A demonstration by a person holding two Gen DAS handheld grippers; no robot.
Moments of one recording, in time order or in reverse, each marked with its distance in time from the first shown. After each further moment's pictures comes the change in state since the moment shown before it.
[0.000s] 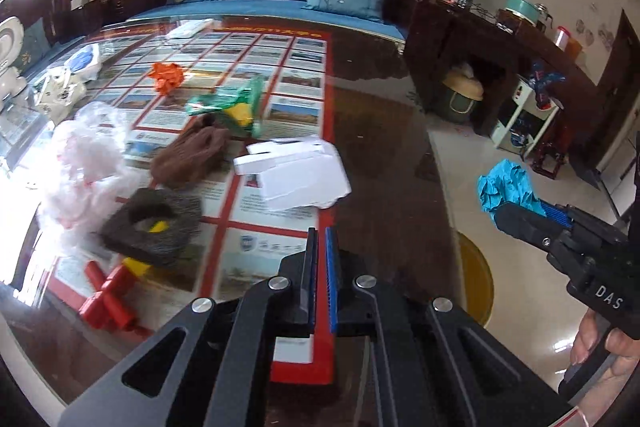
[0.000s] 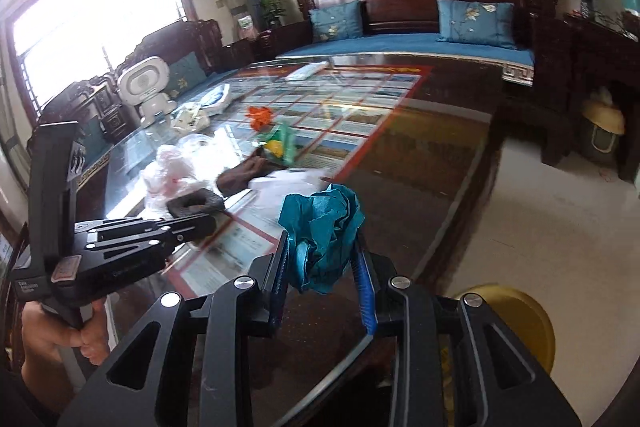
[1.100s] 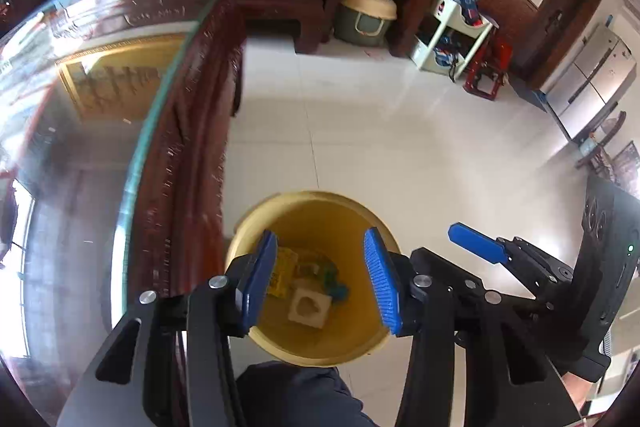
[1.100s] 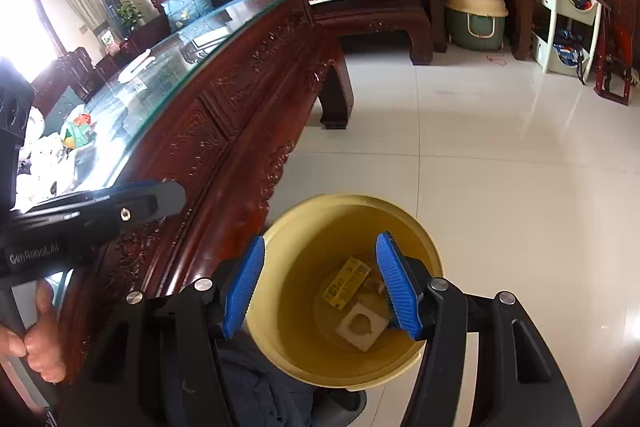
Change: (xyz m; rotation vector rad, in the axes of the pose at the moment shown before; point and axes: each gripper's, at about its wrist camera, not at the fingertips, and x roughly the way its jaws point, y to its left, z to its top) left arm 0.142 -0.203 0.006 0.167 0.214 -0.218; right arm -0.013 -0.193 -0.082 0.292 0.109 -0.243
